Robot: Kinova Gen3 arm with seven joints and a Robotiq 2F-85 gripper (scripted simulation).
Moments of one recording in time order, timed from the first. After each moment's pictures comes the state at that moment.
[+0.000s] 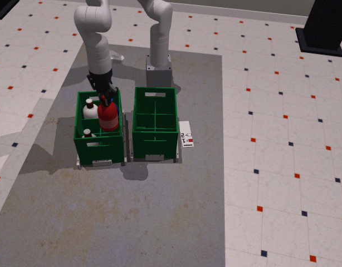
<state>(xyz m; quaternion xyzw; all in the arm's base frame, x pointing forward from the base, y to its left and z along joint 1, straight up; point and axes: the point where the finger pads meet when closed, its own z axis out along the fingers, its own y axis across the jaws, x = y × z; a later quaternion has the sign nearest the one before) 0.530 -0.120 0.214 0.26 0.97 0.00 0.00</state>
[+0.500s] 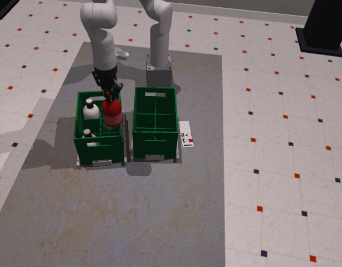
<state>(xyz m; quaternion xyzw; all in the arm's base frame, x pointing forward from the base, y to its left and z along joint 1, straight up) 0.508 -0.110 0.214 0.26 0.97 0.00 0.00</state>
